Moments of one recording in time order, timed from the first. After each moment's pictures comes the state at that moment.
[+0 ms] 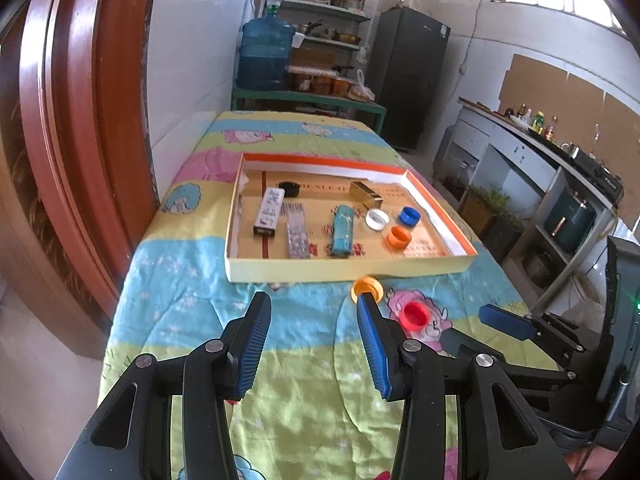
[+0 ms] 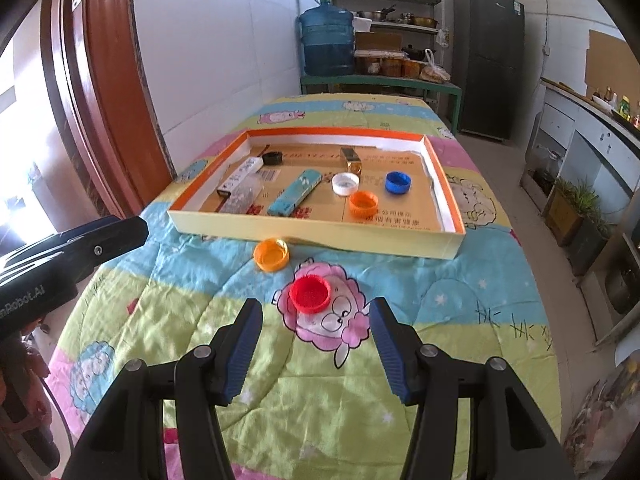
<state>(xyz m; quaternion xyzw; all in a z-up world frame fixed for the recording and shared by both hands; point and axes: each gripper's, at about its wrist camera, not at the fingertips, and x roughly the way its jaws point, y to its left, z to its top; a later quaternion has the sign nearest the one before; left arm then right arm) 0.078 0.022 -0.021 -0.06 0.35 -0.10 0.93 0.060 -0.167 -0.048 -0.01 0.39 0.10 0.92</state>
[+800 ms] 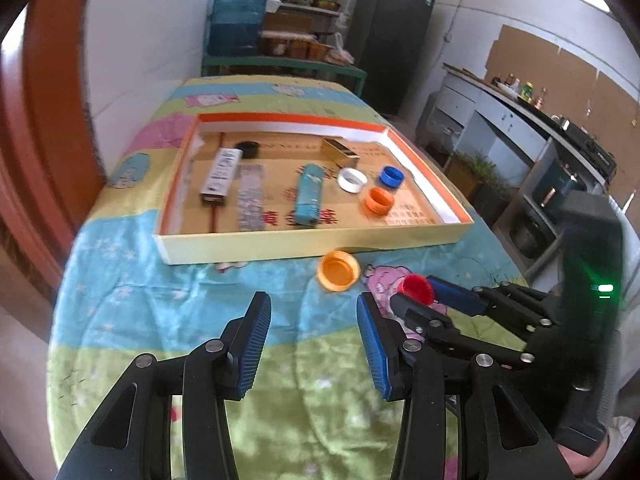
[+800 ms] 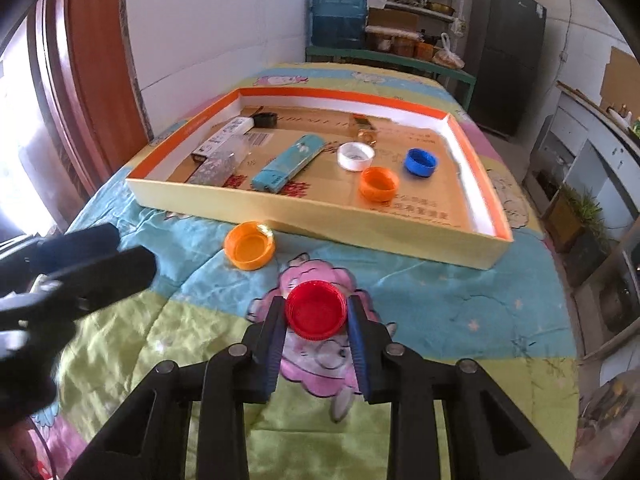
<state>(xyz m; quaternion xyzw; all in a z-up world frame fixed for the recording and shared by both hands) 0.118 -0.019 -0.054 -0.05 0.41 -0.15 0.90 0.109 -0.150 -0.088 -0.06 0.42 0.09 0.90</state>
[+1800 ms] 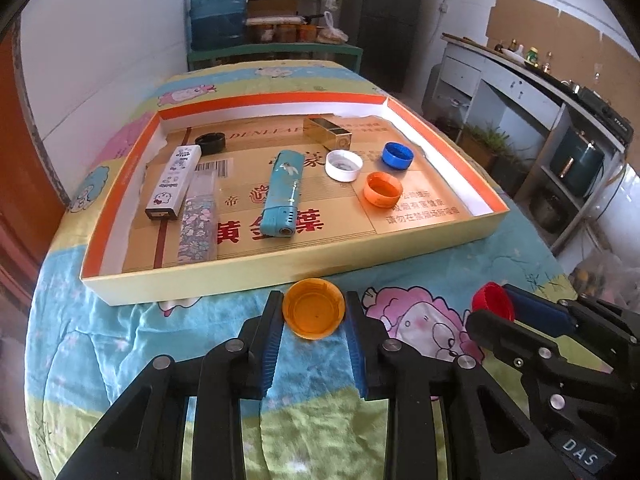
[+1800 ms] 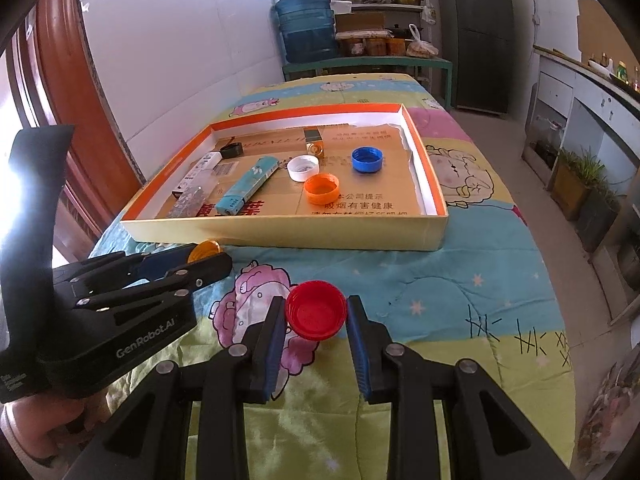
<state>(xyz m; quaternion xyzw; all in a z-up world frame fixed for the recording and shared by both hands) 0.168 -0.061 -0.085 0.01 0.42 -0.13 0.90 0.101 -0.204 -0.078 0.03 0.41 0.10 0.91</state>
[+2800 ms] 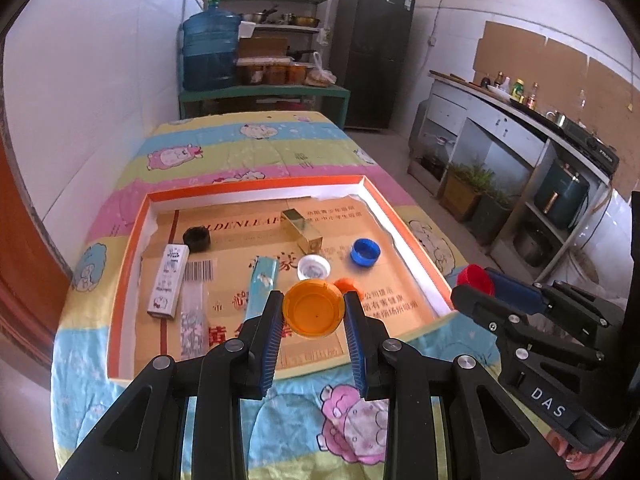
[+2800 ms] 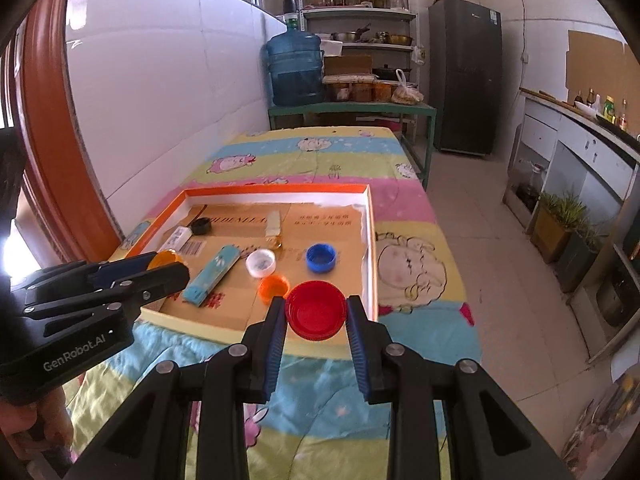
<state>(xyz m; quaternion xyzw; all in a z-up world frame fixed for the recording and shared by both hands) 0.191 -0.076 -0.010 -0.01 0.37 -0.15 0.92 0.140 -0.235 -0.022 0.00 0.34 0.07 0.94</state>
